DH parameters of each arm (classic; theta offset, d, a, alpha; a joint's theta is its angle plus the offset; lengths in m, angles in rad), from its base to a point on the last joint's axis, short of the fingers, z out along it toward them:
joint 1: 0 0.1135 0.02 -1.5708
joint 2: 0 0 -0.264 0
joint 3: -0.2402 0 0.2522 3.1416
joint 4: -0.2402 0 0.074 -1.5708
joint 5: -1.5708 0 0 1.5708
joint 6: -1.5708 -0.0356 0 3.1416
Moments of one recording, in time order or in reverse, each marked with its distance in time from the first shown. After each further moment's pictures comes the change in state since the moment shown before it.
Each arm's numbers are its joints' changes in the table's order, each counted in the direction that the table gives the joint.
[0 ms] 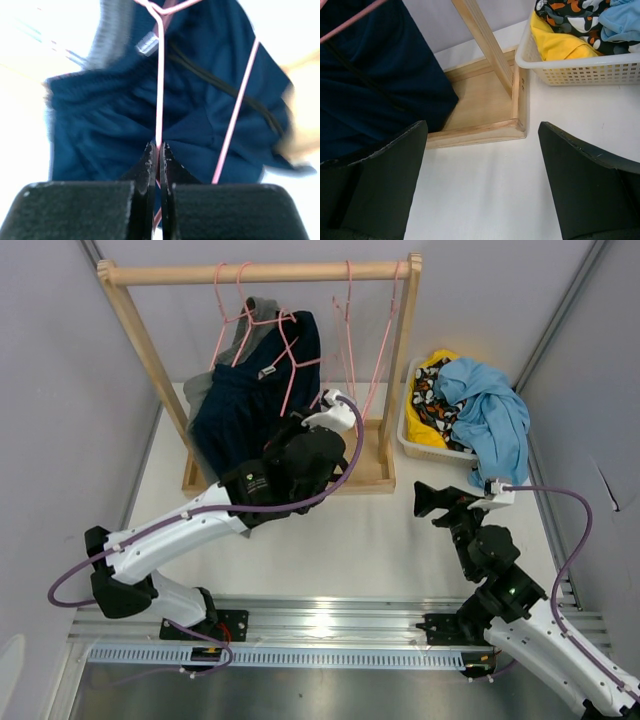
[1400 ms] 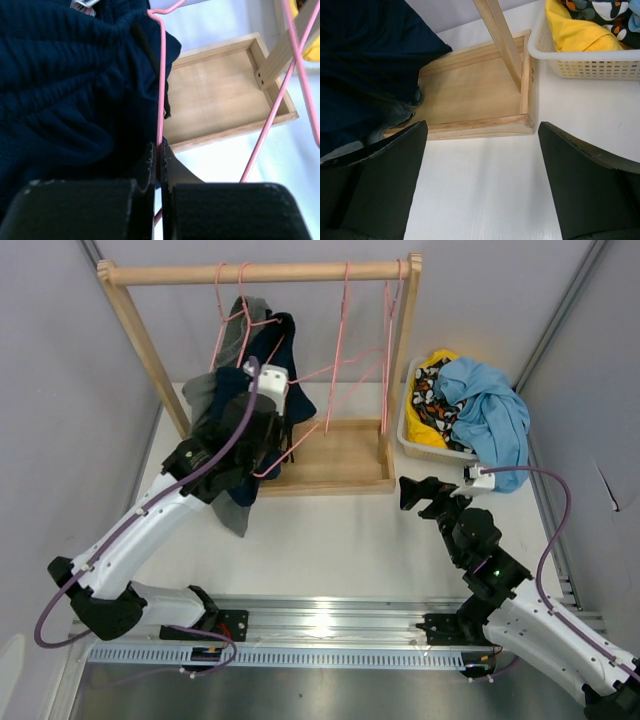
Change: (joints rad) left arm 0.419 -0.157 0.072 -0.087 -0.732 0.425; right arm 0.000 0.196 -0.050 0.080 0.049 -0.009
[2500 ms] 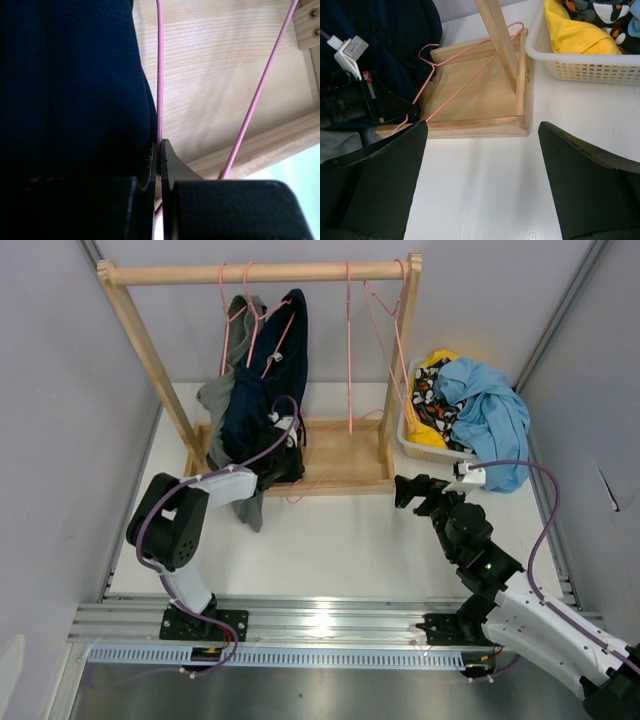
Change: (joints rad) left arm 0.268 0.483 0.544 0.838 -0.539 0.164; right arm 0.000 0.083 0.000 0.058 0.002 0.056
